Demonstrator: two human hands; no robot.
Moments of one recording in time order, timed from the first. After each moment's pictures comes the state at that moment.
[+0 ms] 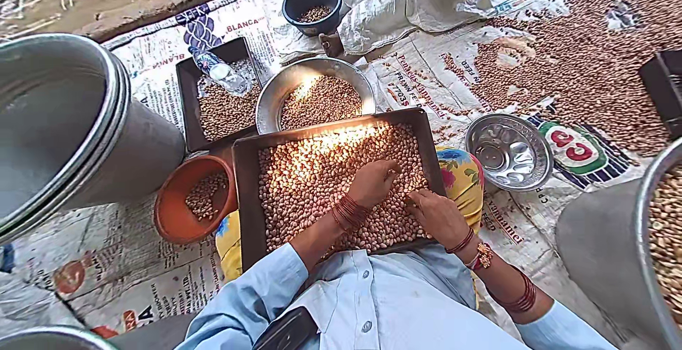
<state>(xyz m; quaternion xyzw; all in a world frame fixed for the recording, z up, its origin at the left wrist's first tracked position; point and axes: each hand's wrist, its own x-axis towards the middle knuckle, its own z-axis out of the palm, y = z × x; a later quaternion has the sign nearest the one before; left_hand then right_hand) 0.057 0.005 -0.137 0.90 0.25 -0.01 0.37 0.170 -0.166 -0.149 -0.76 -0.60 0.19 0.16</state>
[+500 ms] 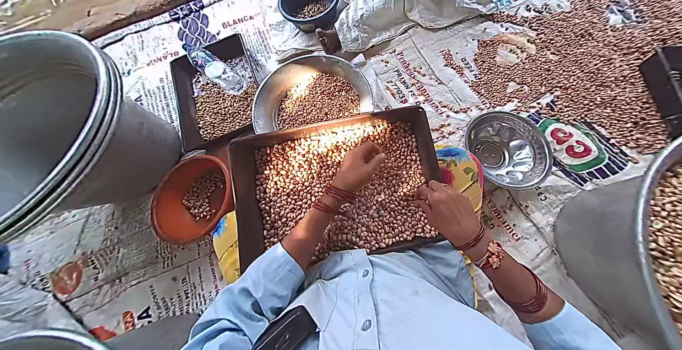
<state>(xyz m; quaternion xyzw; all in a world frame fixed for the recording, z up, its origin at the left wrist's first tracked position) 0.046 0.038 -0.144 0.81 0.31 0.08 0.49 0.184 -0.171 -0.143 -0.78 -0.60 0.10 0.14</state>
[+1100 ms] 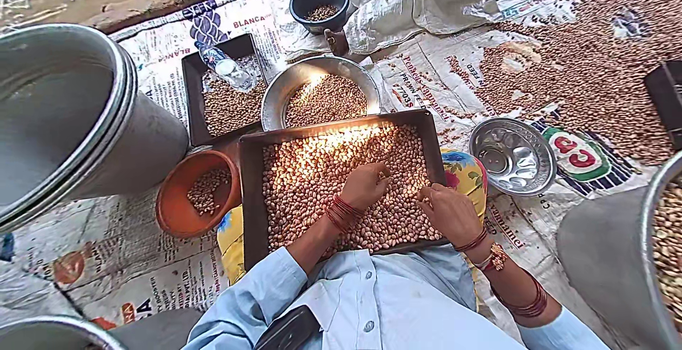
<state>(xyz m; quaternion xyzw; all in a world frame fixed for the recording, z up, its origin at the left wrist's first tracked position) 0.035 0.015 -0.142 0.87 0.30 -0.03 0.38 0.177 -0.158 -0.119 -0.81 -0.55 0.20 0.06</state>
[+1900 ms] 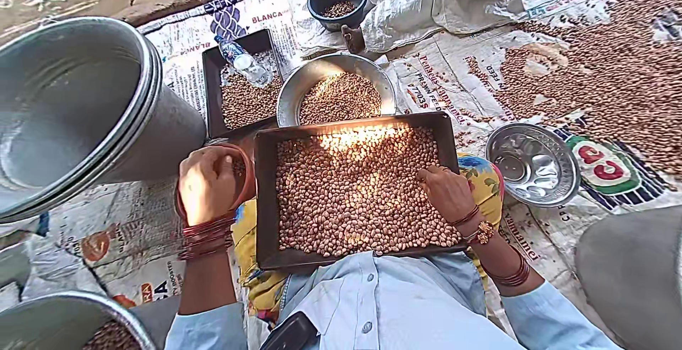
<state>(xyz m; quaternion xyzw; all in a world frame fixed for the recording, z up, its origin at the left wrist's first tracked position) -0.193 0.115 -0.085 0.78 0.58 0.21 0.09 0.188 -0.105 -0.136 -0.78 -0.61 0.15 0.02</state>
